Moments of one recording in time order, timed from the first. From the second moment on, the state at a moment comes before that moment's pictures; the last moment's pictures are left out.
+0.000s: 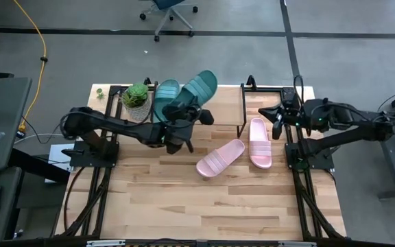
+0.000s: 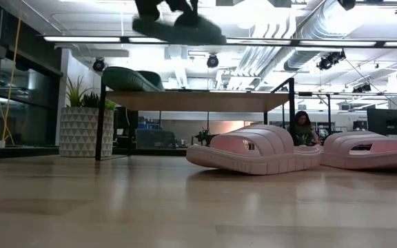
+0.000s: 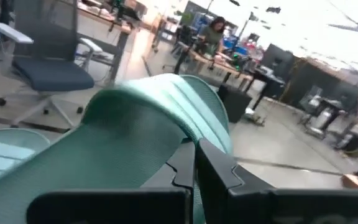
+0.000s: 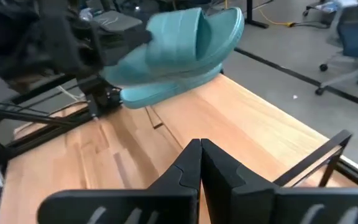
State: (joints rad) left arm 0.00 1.68 1.36 0.12 -1.35 -0.63; right arm 0.08 0.75 1.06 -0.68 0.45 0.41
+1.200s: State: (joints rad) left arm 0.11 1.88 1.36 0.23 -1.24 -0.82; right arm 0.07 0.73 1.06 -0.68 0.46 0.43
